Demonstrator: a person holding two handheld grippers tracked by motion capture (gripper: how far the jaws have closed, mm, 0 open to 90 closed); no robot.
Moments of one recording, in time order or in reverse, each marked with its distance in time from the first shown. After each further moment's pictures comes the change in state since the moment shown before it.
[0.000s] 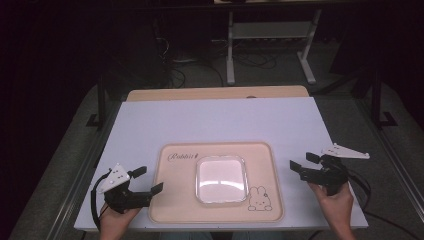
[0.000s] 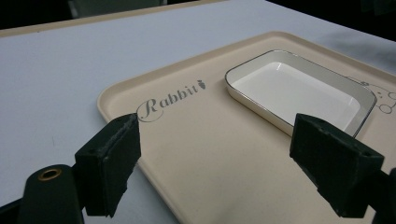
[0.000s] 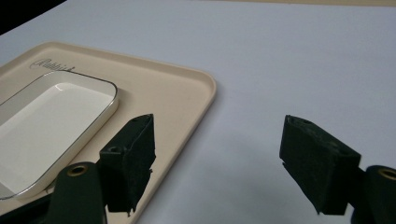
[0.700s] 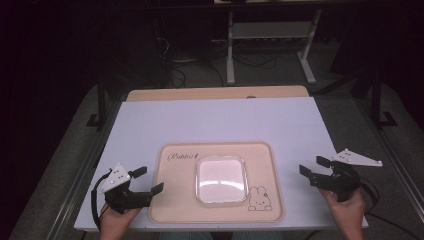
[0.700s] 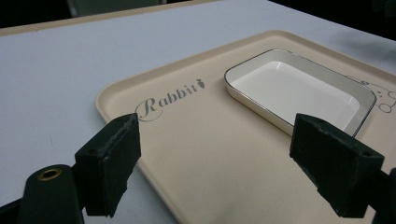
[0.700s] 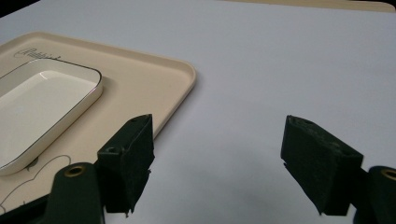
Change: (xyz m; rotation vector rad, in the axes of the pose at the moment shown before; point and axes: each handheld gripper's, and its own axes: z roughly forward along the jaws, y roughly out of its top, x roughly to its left) left arm 0.000 0.000 0.001 0.003 -0.002 -0.001; right arm -0.012 -0.013 -0.019 -0.014 -0.040 -0.029
